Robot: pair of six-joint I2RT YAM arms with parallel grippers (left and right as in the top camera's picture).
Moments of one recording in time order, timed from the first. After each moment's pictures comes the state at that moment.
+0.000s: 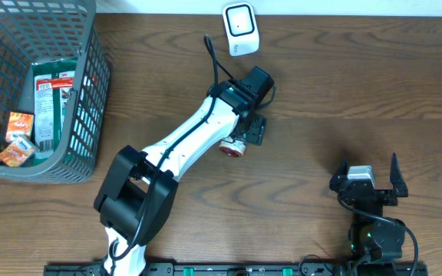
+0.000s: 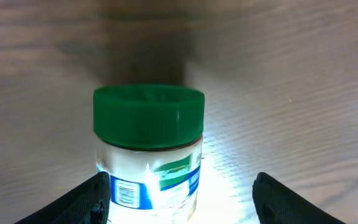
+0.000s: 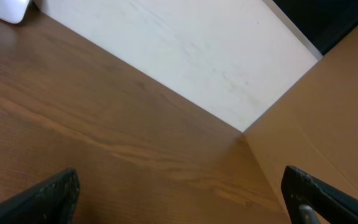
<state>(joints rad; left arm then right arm) -0.66 1.99 1.59 -0.93 0.03 -0.39 0.05 0.02 0.01 -0.05 0.23 -0.60</state>
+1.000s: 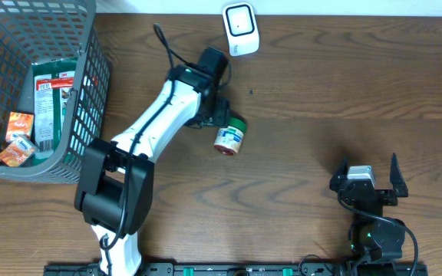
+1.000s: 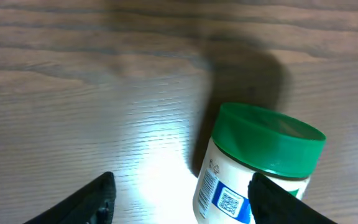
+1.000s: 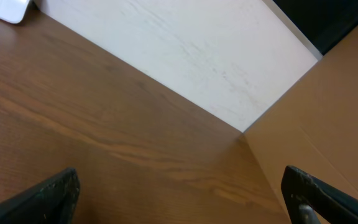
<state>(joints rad) -0.44 1.98 1.56 -0.95 0.08 -0.35 0.05 0.02 0.01 -0.05 0.23 -0.60</state>
